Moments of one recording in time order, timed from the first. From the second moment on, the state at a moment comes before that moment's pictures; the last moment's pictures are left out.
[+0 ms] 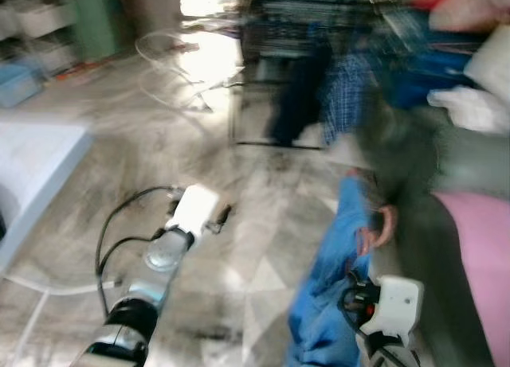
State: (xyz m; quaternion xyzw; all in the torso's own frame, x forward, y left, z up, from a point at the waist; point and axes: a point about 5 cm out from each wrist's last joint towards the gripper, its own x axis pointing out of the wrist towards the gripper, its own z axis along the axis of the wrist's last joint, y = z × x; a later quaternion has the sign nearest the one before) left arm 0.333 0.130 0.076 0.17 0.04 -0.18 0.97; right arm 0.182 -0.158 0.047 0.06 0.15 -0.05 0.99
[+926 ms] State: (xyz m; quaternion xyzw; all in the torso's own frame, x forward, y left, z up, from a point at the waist) left arm 0.324 0.103 0.072 0.14 0.04 -0.27 0.95; right arm 0.179 -0.155 0.055 0.02 0.12 0.01 0.99
